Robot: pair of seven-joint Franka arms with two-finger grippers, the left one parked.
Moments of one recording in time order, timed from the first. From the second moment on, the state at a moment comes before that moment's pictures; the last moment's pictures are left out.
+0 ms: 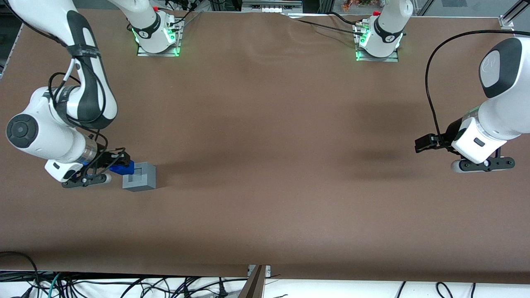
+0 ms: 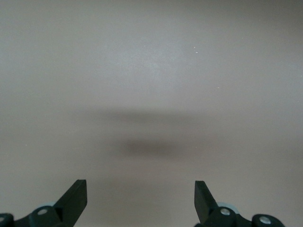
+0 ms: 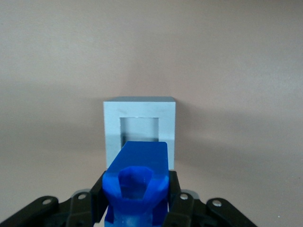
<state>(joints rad) 0.21 0.44 -0.20 -1.70 0.14 2.09 -0.19</state>
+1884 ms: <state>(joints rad) 0.23 0.51 -0.19 -1.67 0.15 2.20 -0.19</state>
